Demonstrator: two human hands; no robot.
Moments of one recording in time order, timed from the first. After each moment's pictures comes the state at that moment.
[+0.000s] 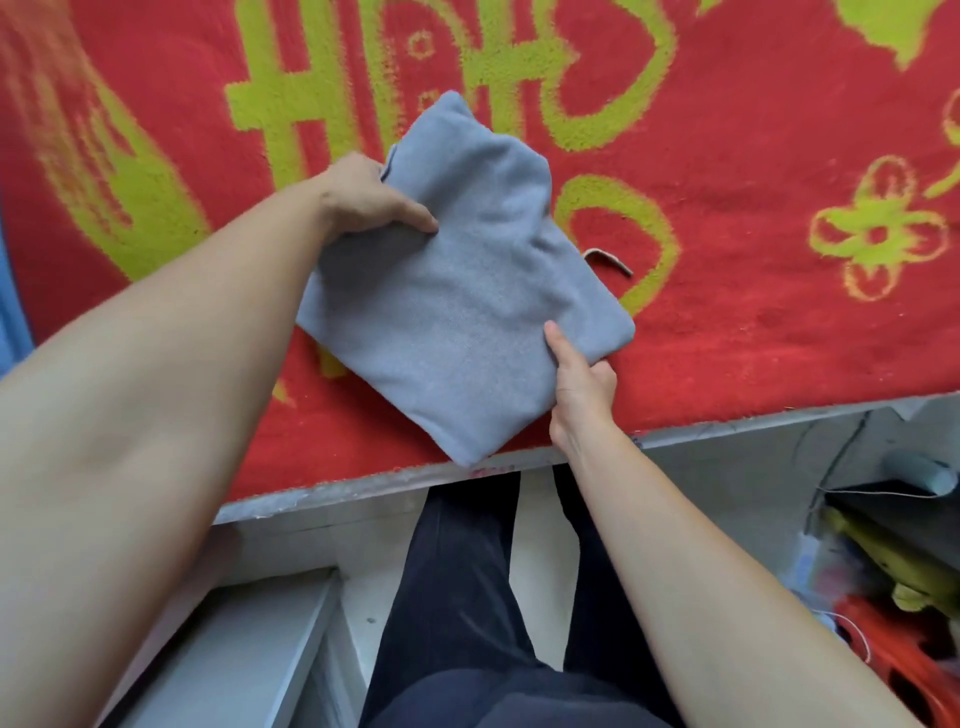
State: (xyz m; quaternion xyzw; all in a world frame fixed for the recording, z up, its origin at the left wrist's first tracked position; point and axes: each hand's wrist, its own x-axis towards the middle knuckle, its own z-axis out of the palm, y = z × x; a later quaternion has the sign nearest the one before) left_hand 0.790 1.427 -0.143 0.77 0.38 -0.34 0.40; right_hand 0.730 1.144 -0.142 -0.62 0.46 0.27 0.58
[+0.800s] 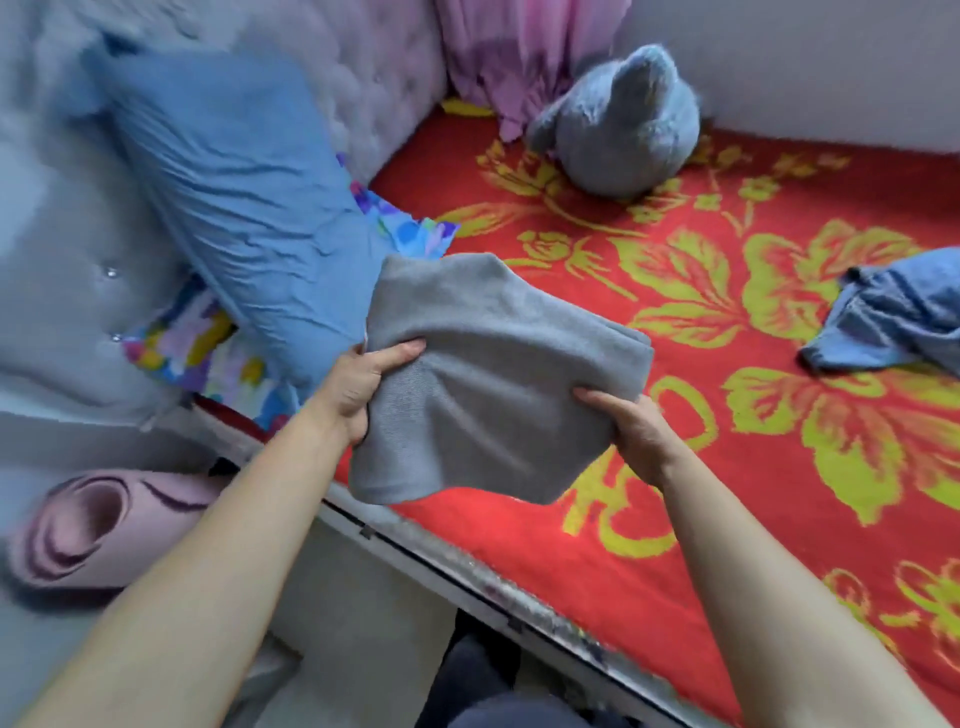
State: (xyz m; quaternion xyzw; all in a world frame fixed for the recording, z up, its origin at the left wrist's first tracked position) left_hand 0.581 1.322 0.242 0.41 0.53 0.28 0.68; right_hand 0.841 1.176 0.134 -0.55 -0.17 0.58 0.57
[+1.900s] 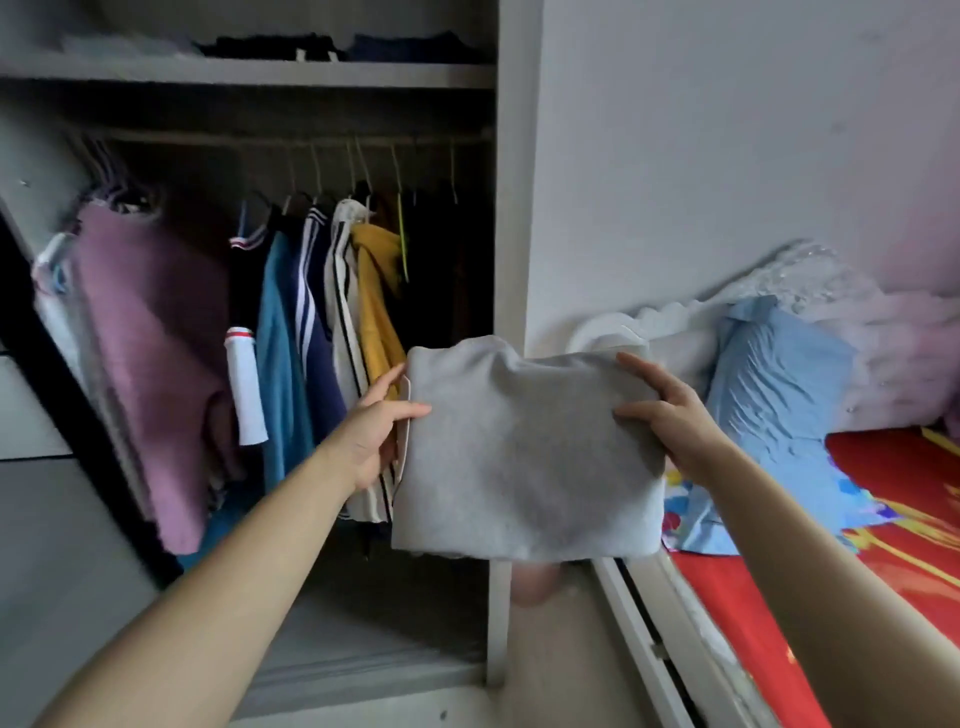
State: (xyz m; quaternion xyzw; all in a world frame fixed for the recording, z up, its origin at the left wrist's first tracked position) left_hand -0.049 0.864 0.449 0.30 0.55 0.65 0.42; right_hand 0.253 1.047 0.447 -0.35 -0.66 0.54 0.39
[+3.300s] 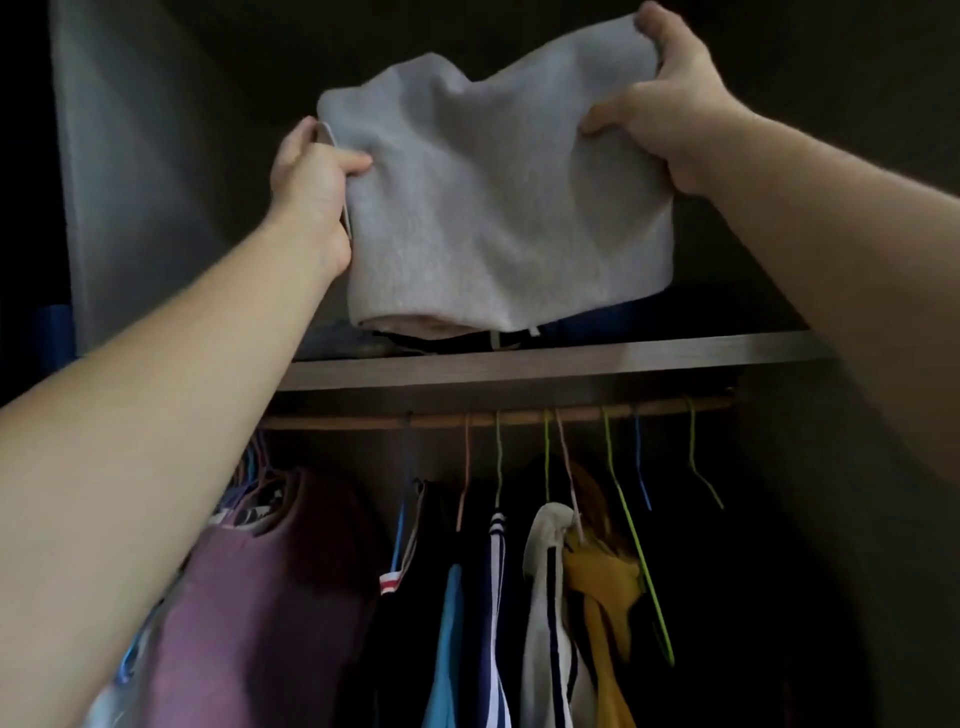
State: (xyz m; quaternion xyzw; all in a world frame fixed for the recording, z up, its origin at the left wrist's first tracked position) left_hand -0.420 0.947 0.916 0.39 0.41 0.83 0.01; right_hand -0.215 1.137 0.948 -0.08 -0.73 0.23 0.63
